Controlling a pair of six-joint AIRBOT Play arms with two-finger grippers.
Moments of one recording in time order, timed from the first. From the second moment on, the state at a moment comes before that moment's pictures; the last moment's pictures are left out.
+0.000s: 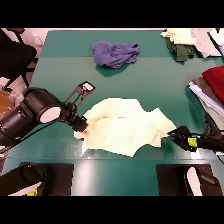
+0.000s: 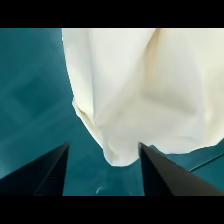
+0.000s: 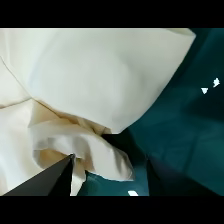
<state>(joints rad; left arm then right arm) -0.76 -0.99 1.09 1.70 -1.37 -1.70 -0.49 -0.58 0.30 -0.93 1.31 1.66</state>
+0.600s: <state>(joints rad) -0.74 -0.97 1.13 1.83 -1.33 -1.77 -0.13 -0.99 0.33 -0.74 0.92 1.61</state>
